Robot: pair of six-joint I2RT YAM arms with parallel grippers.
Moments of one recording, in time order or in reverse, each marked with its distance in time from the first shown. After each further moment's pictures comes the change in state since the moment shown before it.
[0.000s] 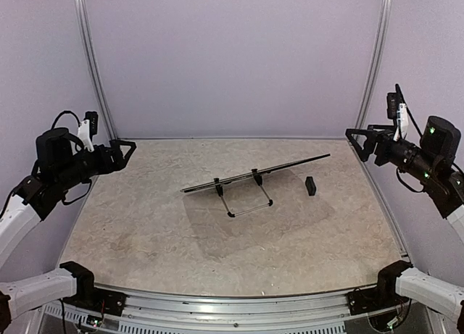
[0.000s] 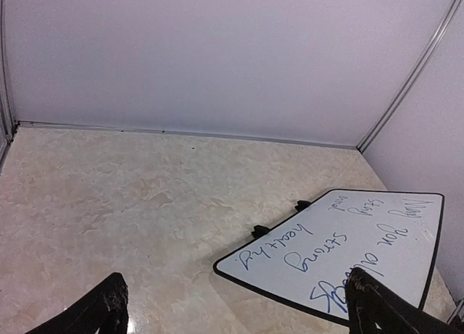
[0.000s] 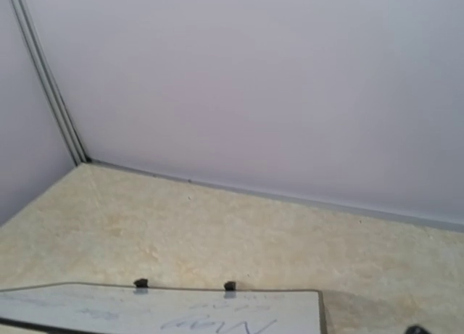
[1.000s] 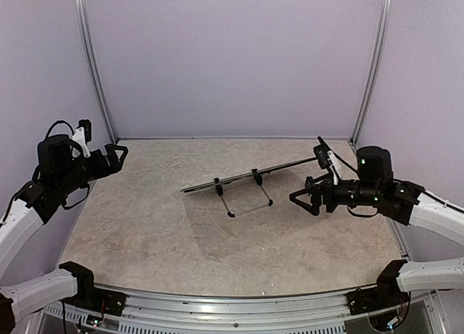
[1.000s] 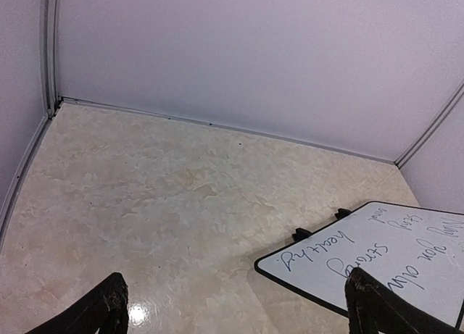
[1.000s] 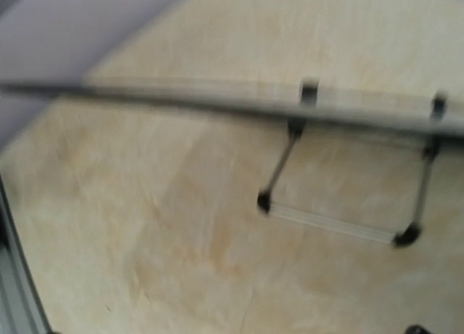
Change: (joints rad) left arm 0.068 -0.019 -0.057 -0.008 -0.100 -0.032; right arm 0.291 0.196 -0.243 0.124 -0.180 0.071
